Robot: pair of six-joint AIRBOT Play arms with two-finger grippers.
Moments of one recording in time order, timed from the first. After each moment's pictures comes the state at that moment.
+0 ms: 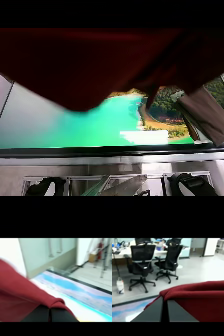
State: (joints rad) left arm 0.16 -0.68 1.70 -2.33 1.08 1.87; right arm 0.15 -0.87 1.80 2.21 -1.14 -1.84
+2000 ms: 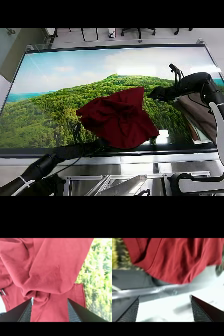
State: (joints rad) left arm -0.72 -0.92 0.35 -2.47 0.45 1.23; right arm -0.11 -1.51 1.31 2.31 -1.22 -1.94
